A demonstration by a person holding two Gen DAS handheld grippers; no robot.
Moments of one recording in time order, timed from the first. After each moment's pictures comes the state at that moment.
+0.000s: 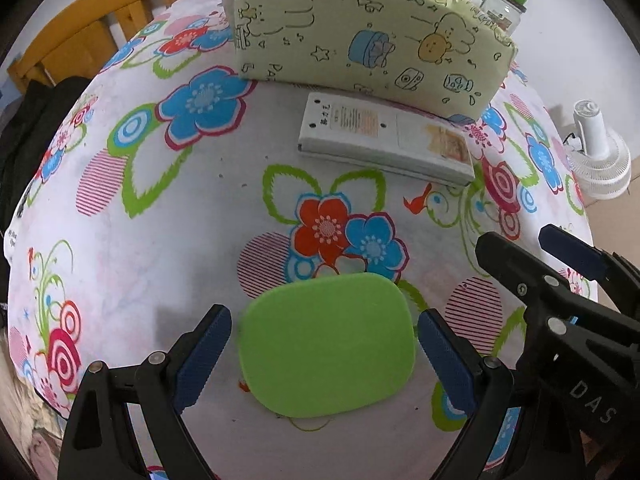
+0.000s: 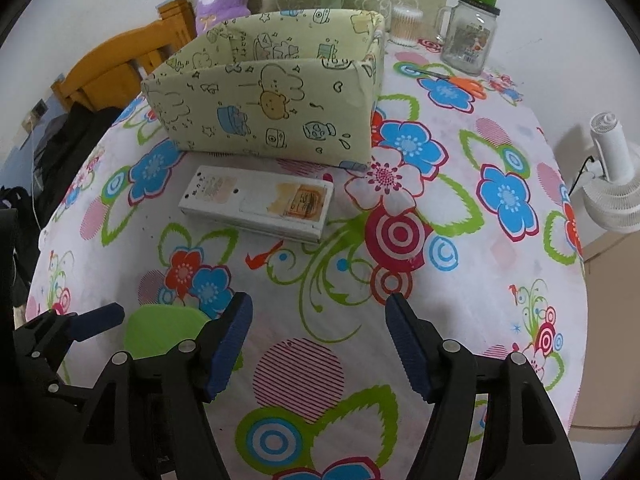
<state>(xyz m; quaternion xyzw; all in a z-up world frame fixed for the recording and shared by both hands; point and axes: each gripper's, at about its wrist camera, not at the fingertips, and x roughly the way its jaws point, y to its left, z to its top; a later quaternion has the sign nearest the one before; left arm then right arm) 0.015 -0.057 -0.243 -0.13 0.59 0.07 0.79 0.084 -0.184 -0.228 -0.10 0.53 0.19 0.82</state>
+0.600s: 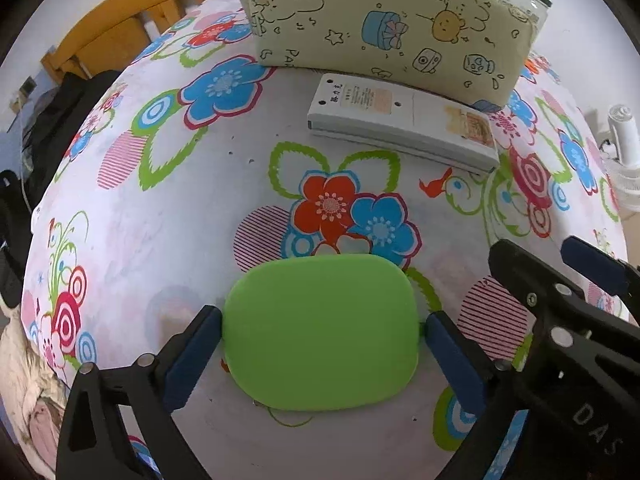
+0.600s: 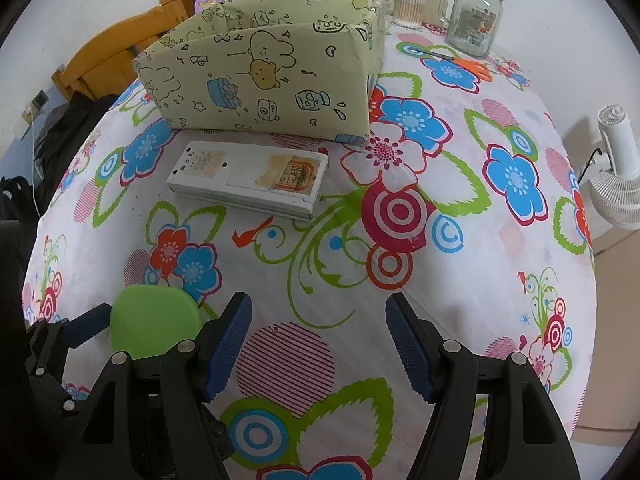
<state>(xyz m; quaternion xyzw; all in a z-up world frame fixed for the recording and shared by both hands) 0.006 -0.096 -0.259 -0.11 0.59 0.15 0.79 0.085 -0.191 -0.241 -0.10 0.54 0.19 0.81</state>
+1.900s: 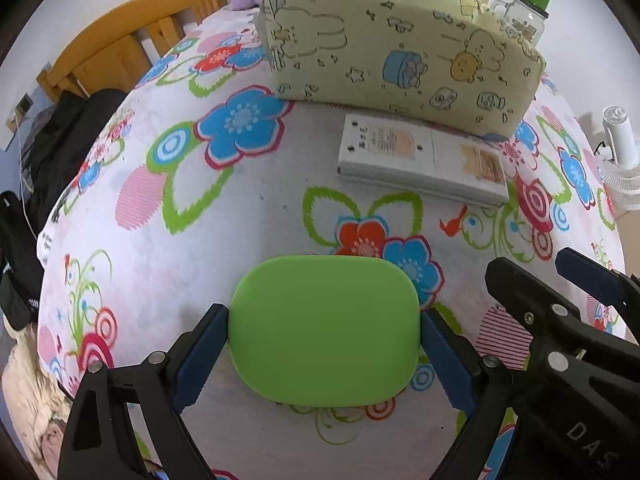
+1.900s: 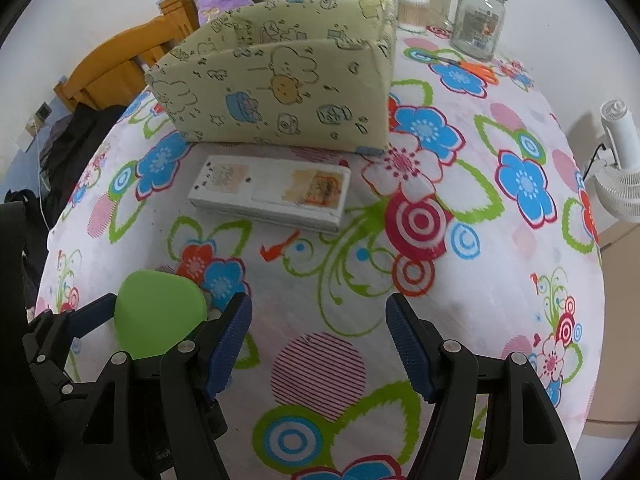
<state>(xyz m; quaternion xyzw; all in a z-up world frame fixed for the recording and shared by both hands) 0.017 -0.053 -0.233 -0.09 0.58 0.13 0.80 0.085 -0.172 -0.227 -0.08 0.54 0.20 0.81</state>
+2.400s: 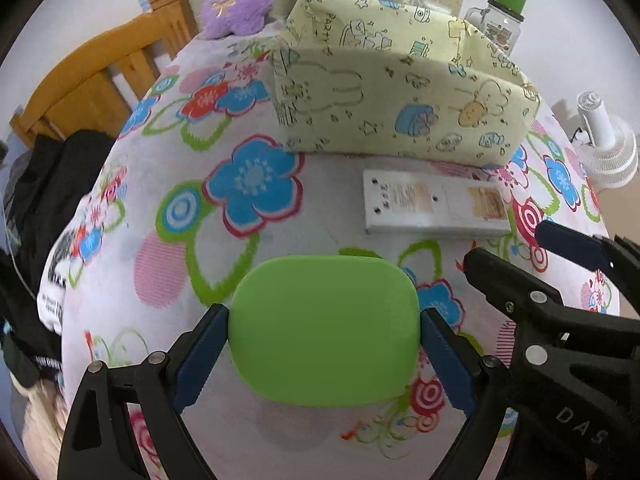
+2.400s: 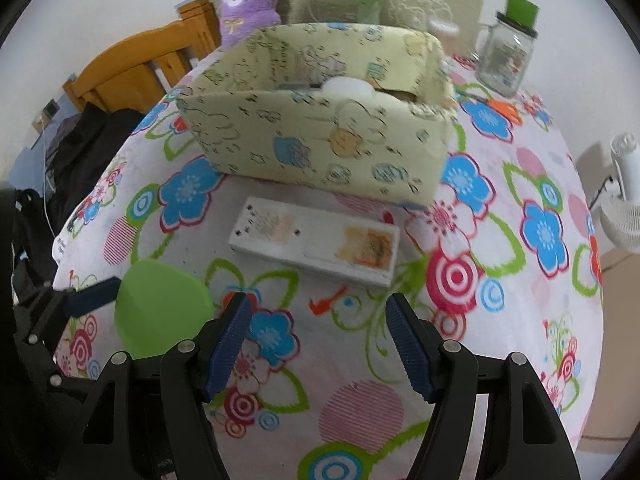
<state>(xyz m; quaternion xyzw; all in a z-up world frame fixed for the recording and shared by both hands) 0.040 -0.009 -0.214 -0.05 0.57 0.06 0.82 0.099 -0.128 -0.209 -0.10 0.52 0.21 0.82</state>
